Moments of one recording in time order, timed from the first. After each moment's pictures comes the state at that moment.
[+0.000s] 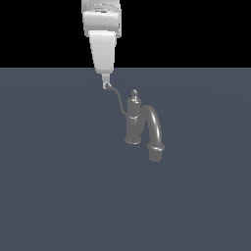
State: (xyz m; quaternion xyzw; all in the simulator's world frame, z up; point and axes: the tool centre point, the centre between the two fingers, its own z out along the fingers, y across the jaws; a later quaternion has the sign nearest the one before) arm -0.030 0.054 0.244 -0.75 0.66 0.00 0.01
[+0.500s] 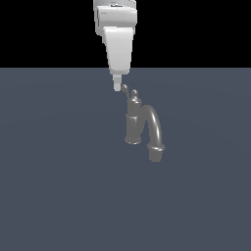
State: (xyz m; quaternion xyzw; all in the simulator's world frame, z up) arm -0.057 0.022 0.244 -0.75 0.66 0.00 0.00
